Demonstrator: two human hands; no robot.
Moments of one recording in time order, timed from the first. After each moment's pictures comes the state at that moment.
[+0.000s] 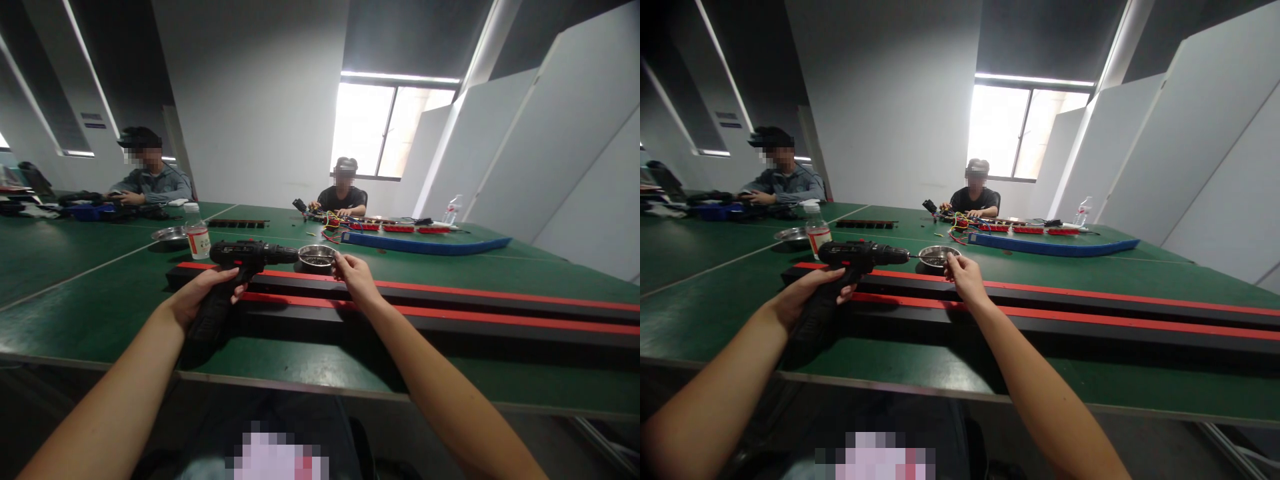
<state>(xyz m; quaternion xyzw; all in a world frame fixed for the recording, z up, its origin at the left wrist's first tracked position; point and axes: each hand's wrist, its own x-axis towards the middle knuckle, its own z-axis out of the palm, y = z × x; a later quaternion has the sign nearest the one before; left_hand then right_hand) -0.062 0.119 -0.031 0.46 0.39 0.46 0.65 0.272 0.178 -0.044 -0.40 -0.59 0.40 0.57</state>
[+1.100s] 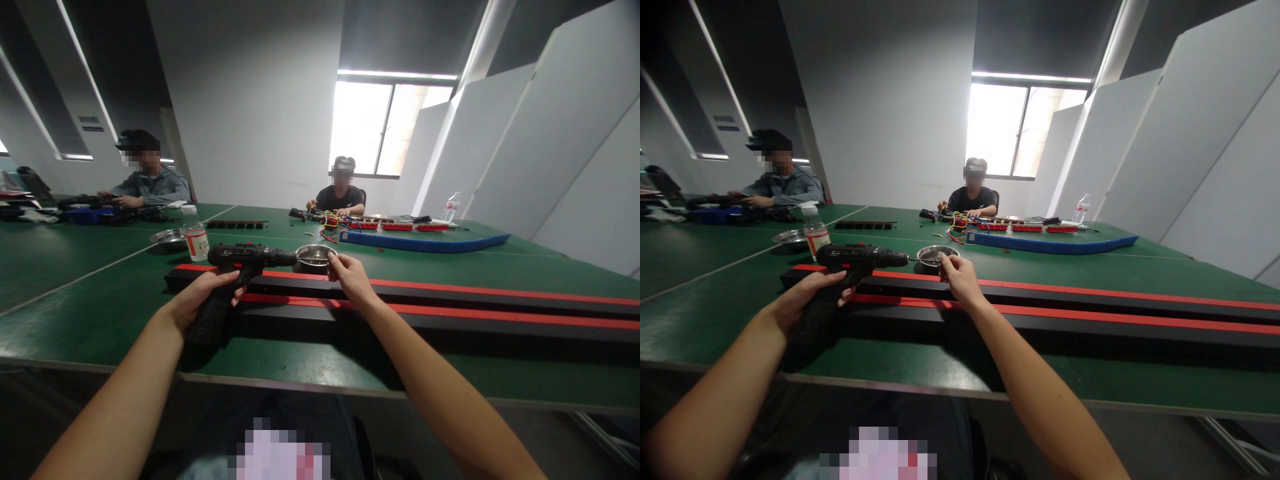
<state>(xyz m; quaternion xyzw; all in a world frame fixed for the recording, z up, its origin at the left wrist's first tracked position) -0.054 0.112 -0.026 0.47 0.43 0.45 0.62 0.266 0.175 -0.044 -0.37 -0.64 0.37 0.56</state>
